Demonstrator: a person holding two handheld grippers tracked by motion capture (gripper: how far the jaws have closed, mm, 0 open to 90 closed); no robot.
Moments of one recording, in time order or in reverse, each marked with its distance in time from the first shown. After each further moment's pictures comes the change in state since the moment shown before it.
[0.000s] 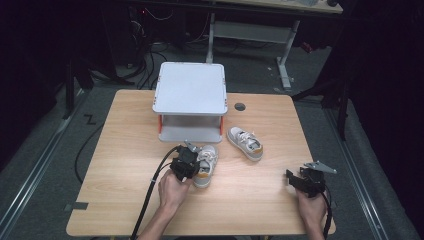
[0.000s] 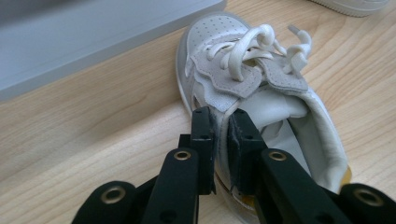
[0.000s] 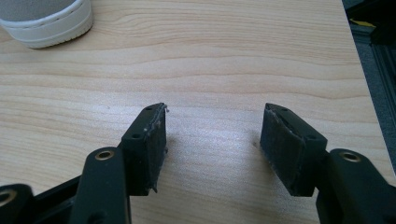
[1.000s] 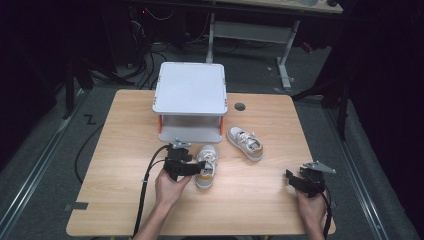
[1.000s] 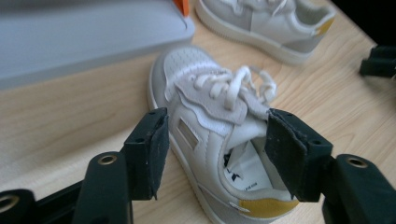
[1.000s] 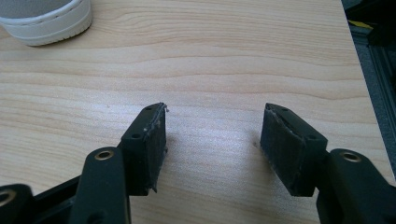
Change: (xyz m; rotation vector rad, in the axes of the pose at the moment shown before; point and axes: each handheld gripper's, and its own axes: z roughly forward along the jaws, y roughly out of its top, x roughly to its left) left arm 0.031 -0.008 -0.015 -0.170 -0.235 -0.133; right arm 0.002 0.000 0.000 0.005 -0.008 -0.004
